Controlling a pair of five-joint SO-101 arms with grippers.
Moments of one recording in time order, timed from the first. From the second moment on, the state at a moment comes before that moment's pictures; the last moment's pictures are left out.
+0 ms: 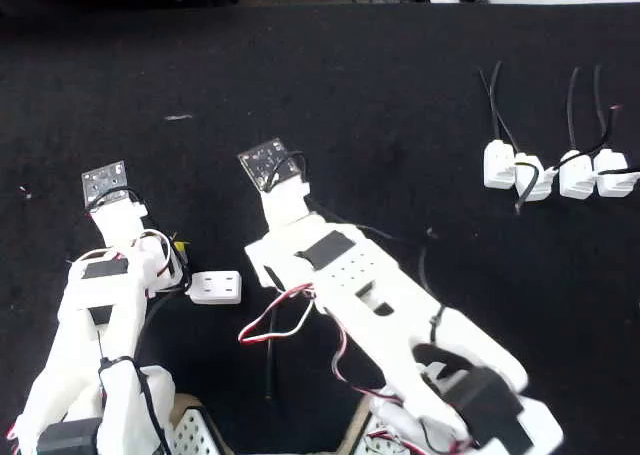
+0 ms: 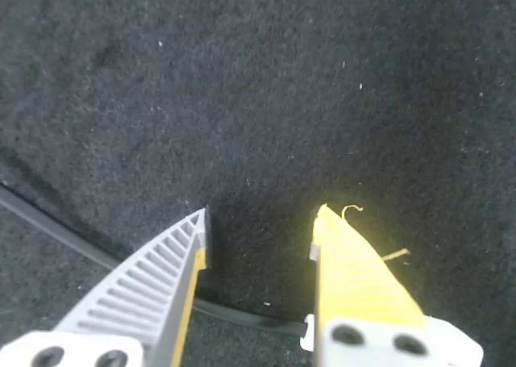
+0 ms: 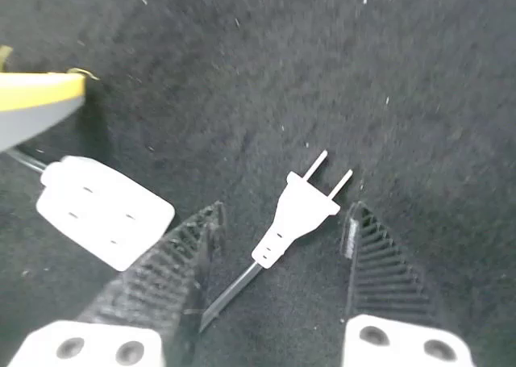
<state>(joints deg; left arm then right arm) -14.4 -34.6 71.1 33.1 7.2 -37.4 -18.2 50.4 39.1 -8.4</state>
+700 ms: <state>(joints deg) -14.4 -34.6 71.1 33.1 7.2 -37.5 1.2 42.3 39.5 -9.1</state>
